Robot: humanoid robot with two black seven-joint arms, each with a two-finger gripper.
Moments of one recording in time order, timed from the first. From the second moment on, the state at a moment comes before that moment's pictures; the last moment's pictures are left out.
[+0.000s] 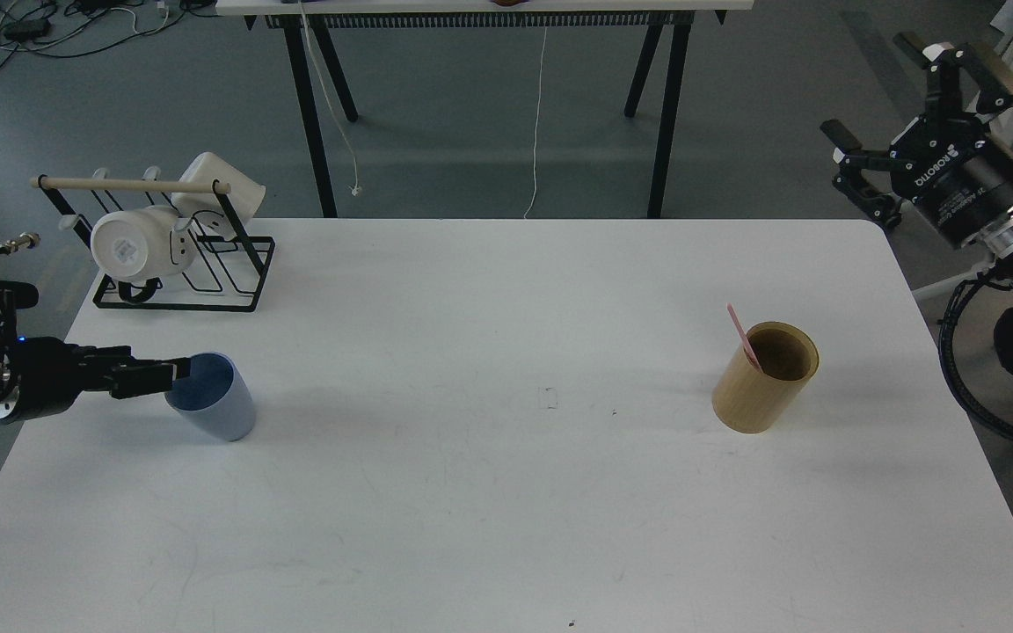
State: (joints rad) left arm -0.81 0.89 0.02 -0.87 1.47 -0.14 -0.49; right arm 0.73 -0.74 0.60 1.00 -0.16 0.49 0.46
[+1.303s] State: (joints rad) left arm -0.84 0.88 0.00 -0.91 1.56 -0.06 -0.49; right arm 0.71 -0.74 0.61 0.97 -0.16 0.49 0.46
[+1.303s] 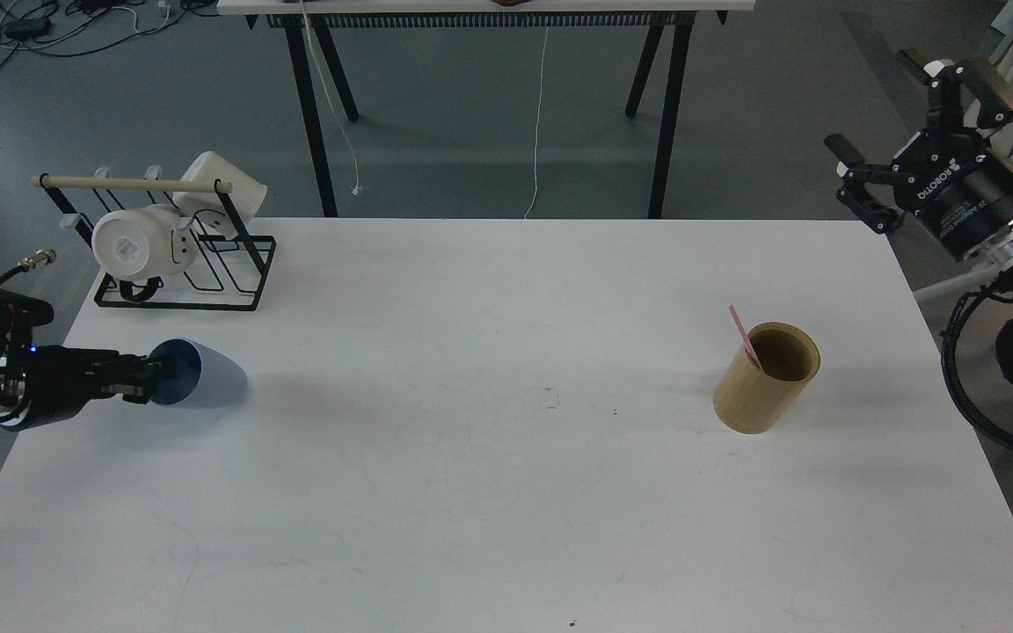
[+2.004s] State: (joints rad) left arm -1.46 0.20 0.50 -0.89 1.53 -0.41 -0.49; right arm 0.71 -0.74 0.66 0.74 -0.16 0.49 0.45
